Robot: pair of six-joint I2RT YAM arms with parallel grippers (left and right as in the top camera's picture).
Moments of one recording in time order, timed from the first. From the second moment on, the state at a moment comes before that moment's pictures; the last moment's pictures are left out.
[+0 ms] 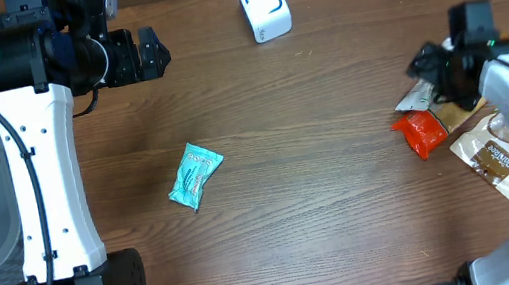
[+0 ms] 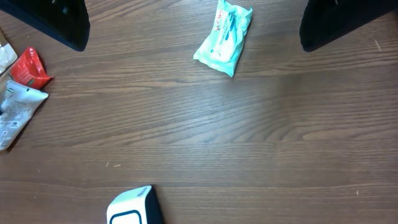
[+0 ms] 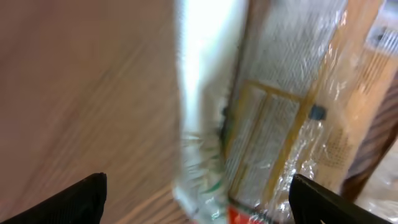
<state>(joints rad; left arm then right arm) 0.03 1.82 2.21 -1.46 0.26 -0.04 -0.09 1.72 1.27 -0.72 -0.01 0.65</state>
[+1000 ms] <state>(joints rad) 0.03 1.82 2.21 -1.46 0.26 -0.04 0.62 2.09 1.40 -0.29 -0.61 0.29</state>
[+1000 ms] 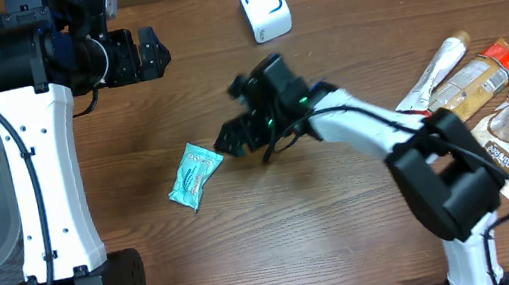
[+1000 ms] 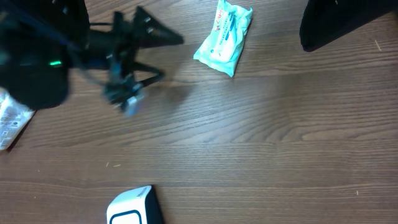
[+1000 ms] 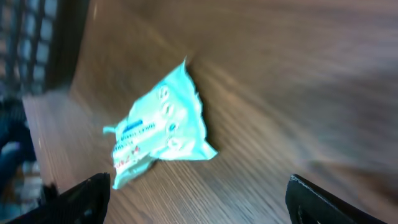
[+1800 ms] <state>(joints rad) 0.03 1.82 2.21 -1.46 0.26 -0.04 0.74 2.22 1.44 -0.13 -0.48 0.25</state>
